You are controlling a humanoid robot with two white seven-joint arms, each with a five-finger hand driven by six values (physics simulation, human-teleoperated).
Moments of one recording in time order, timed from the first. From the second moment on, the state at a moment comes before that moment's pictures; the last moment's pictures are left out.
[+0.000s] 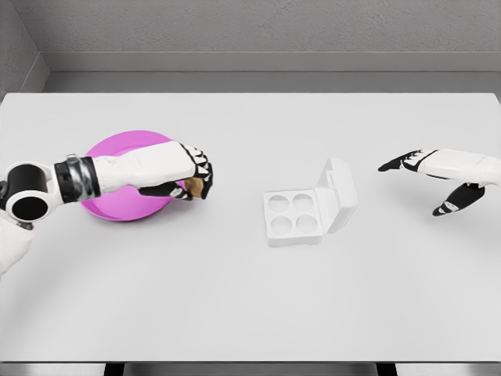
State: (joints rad) left arm -0.50 0.57 -0.46 -1.53 -0.38 -0.61 -0.61; right arm -0.56 -0.99 0.62 -1.33 0.05 -0.61 0.61
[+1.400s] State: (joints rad) left arm -0.52 0.35 -0.55 -1.59 -0.38 -0.61 -0.61; right arm -0.56 -0.99 0.62 -1.33 0.05 -0.61 0.61
